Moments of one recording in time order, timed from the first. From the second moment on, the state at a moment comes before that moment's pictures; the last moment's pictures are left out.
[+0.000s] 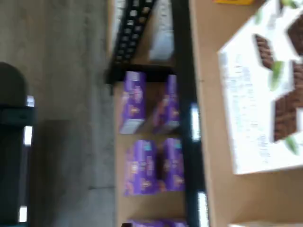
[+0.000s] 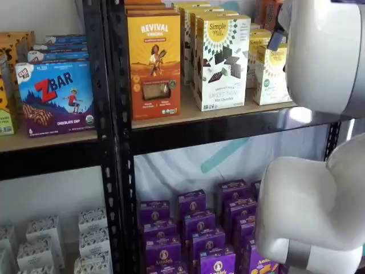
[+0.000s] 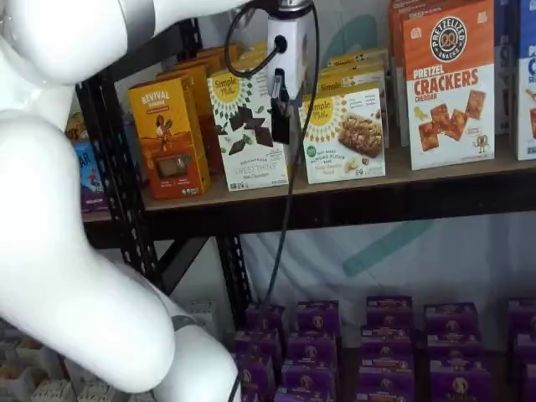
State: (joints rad) arm -0.59 -0.59 -1.18 0.40 1.65 -2.06
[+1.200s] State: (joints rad) arm -0.52 -0.35 -1.32 0.26 1.42 -2.07
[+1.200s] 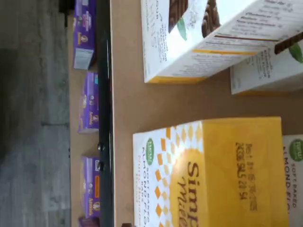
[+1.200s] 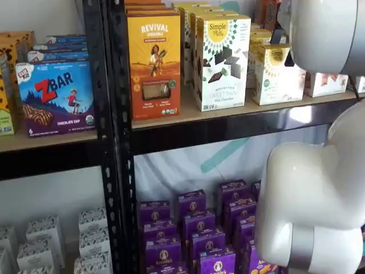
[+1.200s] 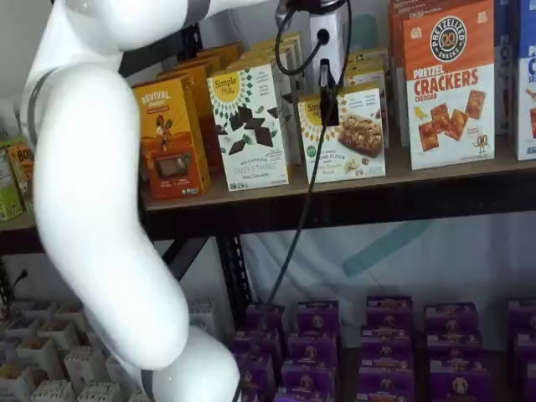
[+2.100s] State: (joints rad) arm -0.42 -0.24 -1.45 0.11 1.57 -1.97
